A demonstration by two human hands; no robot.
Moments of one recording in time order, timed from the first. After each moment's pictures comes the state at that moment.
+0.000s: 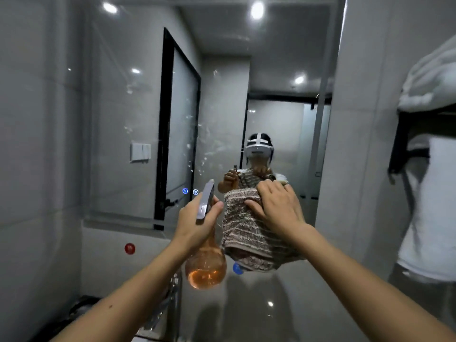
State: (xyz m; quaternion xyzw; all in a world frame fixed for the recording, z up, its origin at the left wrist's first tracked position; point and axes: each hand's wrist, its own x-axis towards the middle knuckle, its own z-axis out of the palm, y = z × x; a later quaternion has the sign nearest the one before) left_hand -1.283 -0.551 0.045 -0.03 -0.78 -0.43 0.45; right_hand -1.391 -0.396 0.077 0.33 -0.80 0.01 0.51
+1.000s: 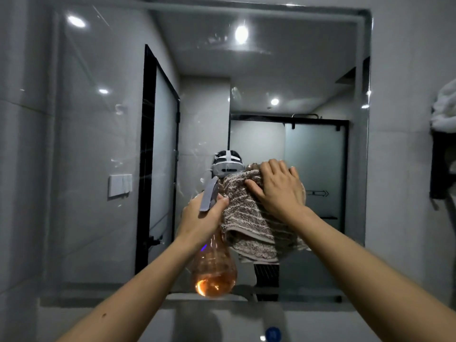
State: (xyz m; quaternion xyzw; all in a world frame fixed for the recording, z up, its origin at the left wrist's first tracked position) left_hand -1.379 -0.688 0.120 -0.08 -0.75 -0.51 0.41; right_hand -1.465 -0.536 0.170 0.22 -0.83 0.01 0.52
